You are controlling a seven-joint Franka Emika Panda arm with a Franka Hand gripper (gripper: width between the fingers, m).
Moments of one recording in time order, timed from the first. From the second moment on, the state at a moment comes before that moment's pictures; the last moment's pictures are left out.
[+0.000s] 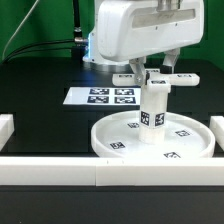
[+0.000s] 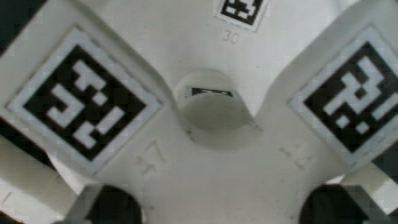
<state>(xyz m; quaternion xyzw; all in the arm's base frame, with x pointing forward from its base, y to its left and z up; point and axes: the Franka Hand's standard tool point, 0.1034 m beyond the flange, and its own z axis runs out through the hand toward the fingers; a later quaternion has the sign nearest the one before) 0.554 0.028 0.103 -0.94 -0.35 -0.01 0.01</state>
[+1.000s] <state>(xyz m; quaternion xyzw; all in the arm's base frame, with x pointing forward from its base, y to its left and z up) 0.551 0.029 0.102 -0.99 0.12 -0.01 0.04</state>
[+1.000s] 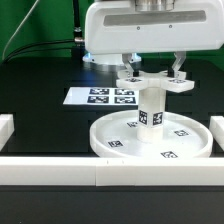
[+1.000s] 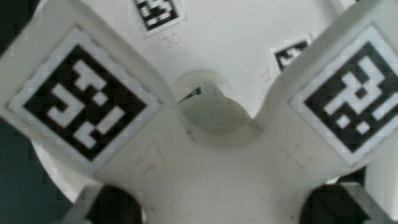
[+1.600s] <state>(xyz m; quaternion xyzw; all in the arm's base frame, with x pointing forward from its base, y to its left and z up) 0.551 0.034 0.101 -0.95 0.31 -0.01 0.04</state>
